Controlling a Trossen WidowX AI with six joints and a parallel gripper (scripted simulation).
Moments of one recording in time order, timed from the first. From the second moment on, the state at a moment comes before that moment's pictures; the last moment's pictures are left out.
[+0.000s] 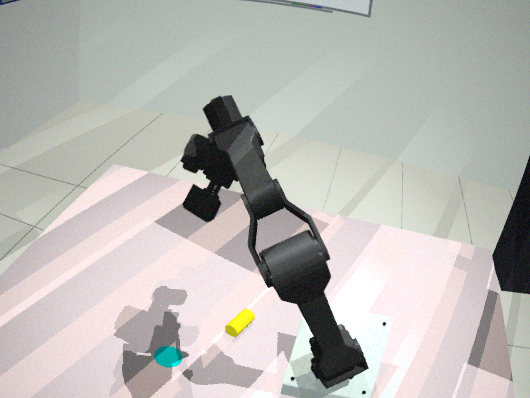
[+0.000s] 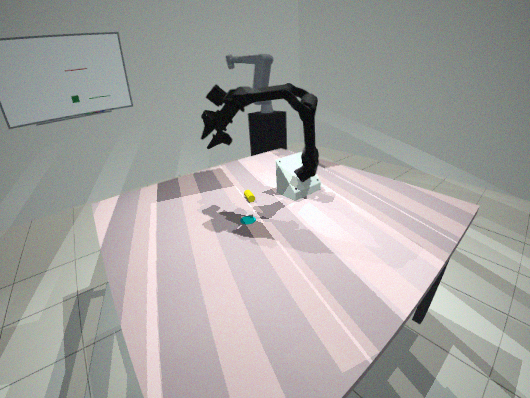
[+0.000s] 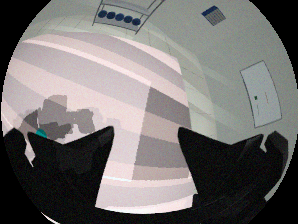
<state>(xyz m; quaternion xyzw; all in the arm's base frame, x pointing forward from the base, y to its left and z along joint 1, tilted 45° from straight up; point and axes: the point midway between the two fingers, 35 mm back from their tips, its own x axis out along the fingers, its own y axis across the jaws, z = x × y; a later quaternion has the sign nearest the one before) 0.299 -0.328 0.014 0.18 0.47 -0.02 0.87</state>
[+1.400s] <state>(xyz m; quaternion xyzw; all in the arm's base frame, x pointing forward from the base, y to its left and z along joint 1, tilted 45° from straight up) 0.228 -0.081 -0.077 -0.16 0.38 0.56 0.72</state>
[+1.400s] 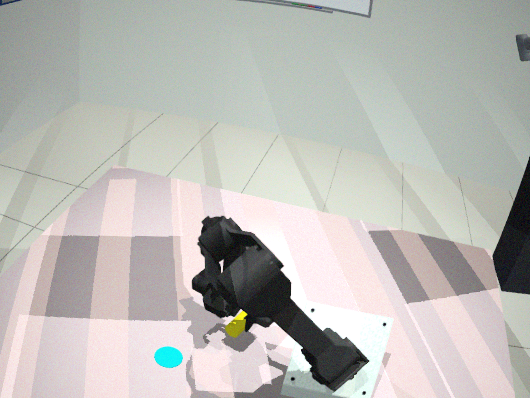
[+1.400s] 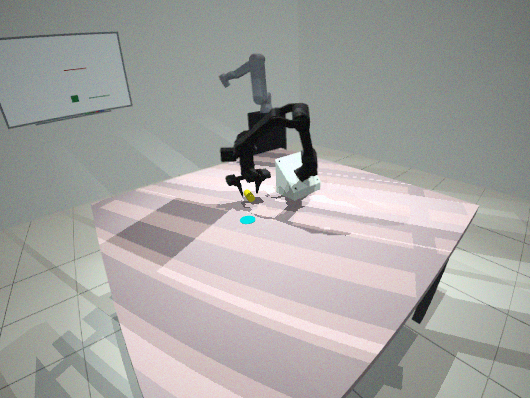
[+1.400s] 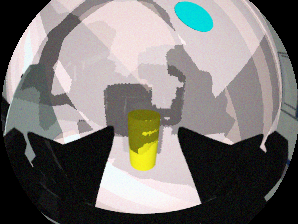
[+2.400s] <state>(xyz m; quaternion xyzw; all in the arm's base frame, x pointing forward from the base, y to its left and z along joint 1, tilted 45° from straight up) 0.226 -0.100 -0.060 -0.15 0.38 0.55 0.73</state>
